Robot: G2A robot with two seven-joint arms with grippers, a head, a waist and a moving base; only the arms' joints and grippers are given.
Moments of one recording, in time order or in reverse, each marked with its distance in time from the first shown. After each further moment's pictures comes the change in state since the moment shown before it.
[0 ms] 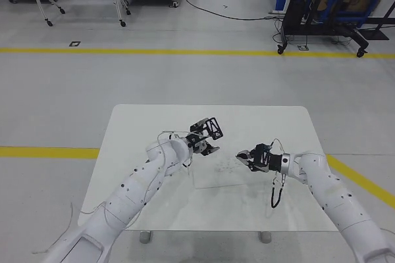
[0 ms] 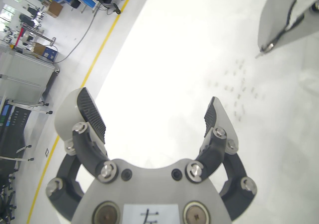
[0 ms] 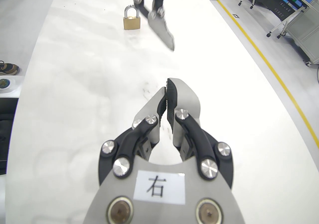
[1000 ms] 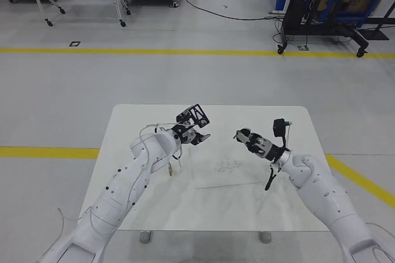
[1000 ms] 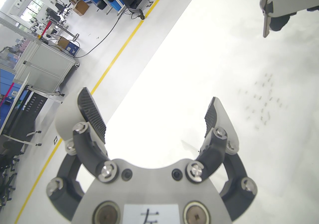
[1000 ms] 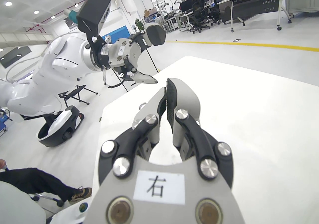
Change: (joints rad) left arm 0.057 0.028 -0.116 -0.095 -0.024 0.025 -0.015; right arm 0.063 -0.077 -0.067 0.168 1.058 -0.070 0.344
